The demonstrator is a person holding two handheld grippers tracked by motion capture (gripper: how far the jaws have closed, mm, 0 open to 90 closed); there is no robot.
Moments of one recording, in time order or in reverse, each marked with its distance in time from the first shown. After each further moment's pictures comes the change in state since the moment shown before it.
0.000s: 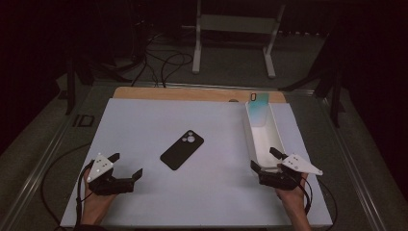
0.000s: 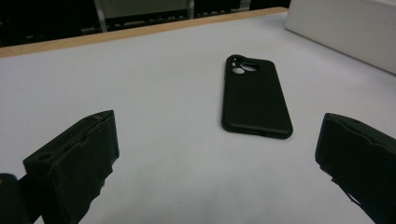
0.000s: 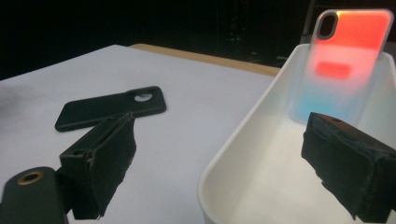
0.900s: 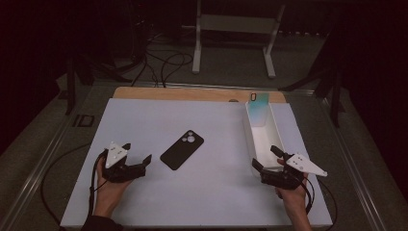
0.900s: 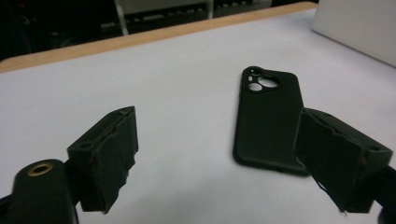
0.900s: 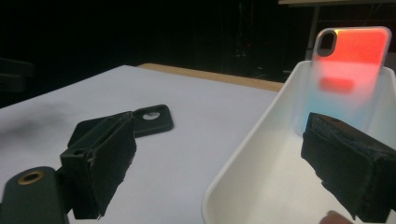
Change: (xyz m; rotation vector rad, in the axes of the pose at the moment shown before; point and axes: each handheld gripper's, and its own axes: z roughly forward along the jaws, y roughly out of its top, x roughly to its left) left arm -0.012 0.024 0.027 0.013 0.077 0.008; right arm -0.003 0.003 -0.004 -0.073 0.023 0.034
